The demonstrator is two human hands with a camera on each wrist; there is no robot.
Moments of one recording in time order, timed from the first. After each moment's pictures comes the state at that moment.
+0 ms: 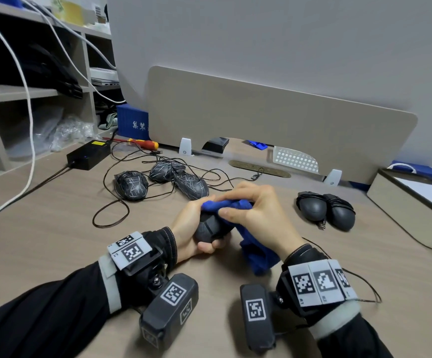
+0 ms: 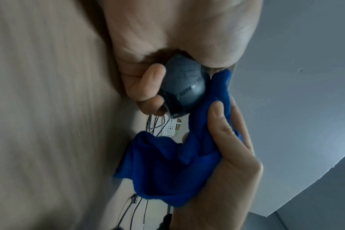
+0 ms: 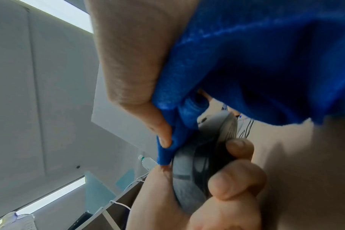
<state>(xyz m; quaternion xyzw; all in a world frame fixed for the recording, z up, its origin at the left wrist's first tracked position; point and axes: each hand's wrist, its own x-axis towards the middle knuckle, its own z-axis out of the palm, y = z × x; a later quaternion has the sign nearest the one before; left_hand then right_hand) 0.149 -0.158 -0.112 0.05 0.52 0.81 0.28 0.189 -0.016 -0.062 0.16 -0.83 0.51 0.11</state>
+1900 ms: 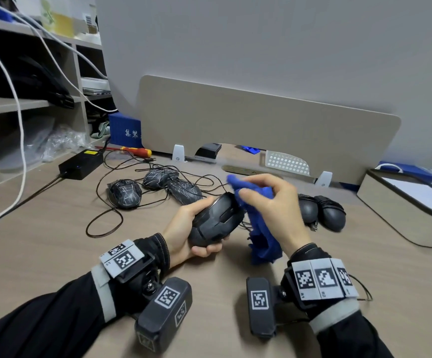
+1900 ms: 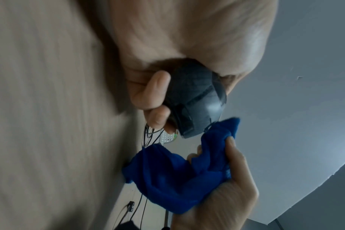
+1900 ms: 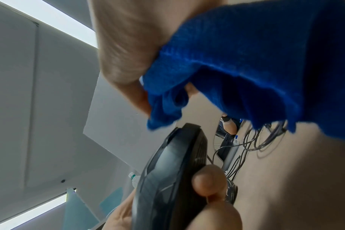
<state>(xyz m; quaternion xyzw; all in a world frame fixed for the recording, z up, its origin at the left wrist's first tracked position) 0.154 -0.162 -0.105 0.10 0.51 0.80 0.30 0.185 0.008 -0.057 0.10 -0.78 0.57 0.24</state>
